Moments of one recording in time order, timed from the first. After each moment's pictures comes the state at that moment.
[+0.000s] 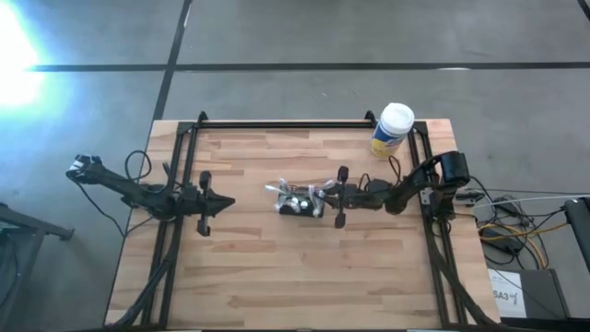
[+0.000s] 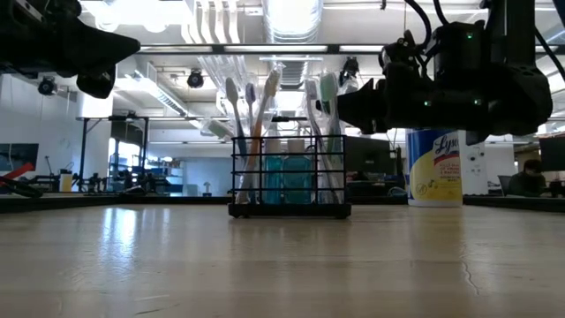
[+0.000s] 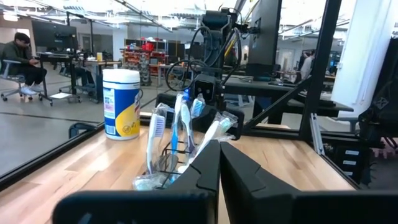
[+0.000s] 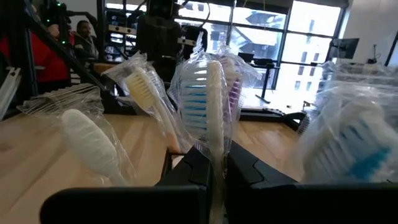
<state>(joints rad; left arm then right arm) -0.39 0.36 0.04 0.39 -0.47 -0.04 -0.02 1.86 0.38 1.56 0.08 -0.08</state>
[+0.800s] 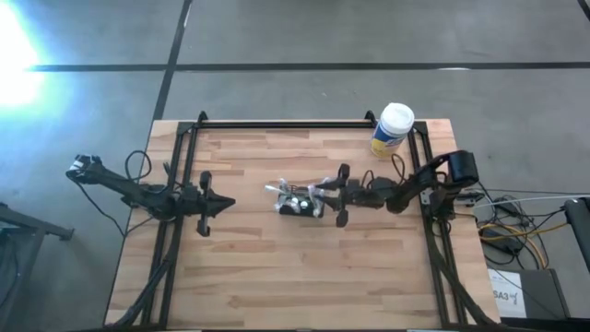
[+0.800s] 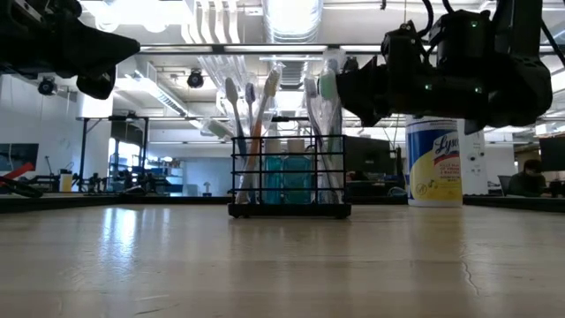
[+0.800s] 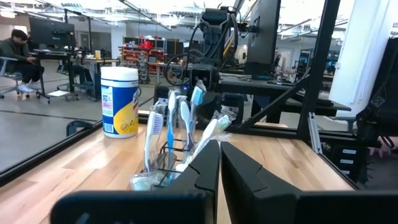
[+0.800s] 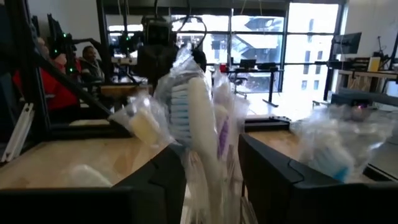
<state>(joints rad) -0.39 0.36 0.04 0.39 -0.47 -0.06 -0.02 1.79 0.38 1.54 0.07 0.02</state>
